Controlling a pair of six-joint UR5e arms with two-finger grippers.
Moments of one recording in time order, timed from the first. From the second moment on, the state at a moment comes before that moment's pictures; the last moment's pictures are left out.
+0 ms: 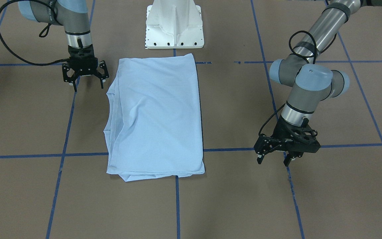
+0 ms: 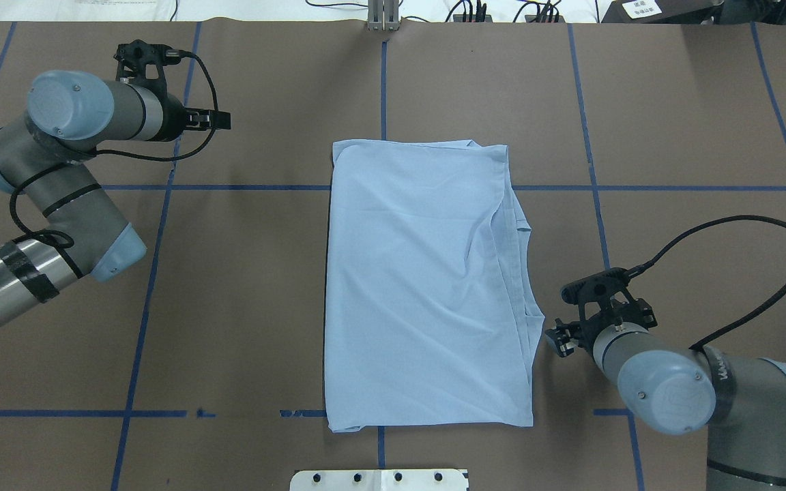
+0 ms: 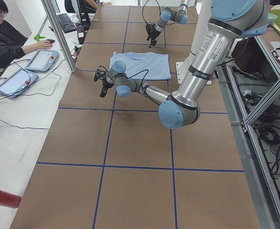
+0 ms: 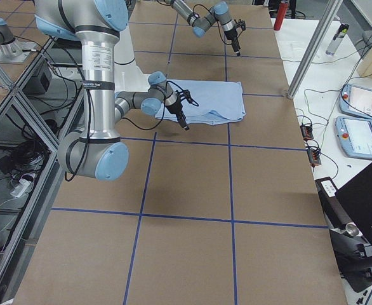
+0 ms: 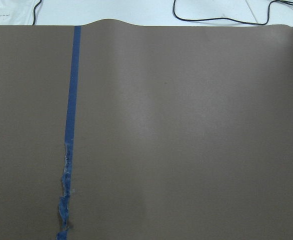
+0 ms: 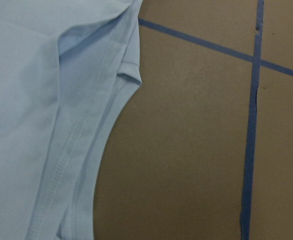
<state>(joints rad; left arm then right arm) -0.82 -2.06 -1.39 -2.34 -1.75 -1.06 0.35 -1.58 2.06 -1.19 1.38 1.08</state>
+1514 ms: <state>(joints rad) -0.13 -1.77 -1.94 -2.25 -1.43 -1.94 0.42 -1.65 2.03 -0.78 1.48 1.69</state>
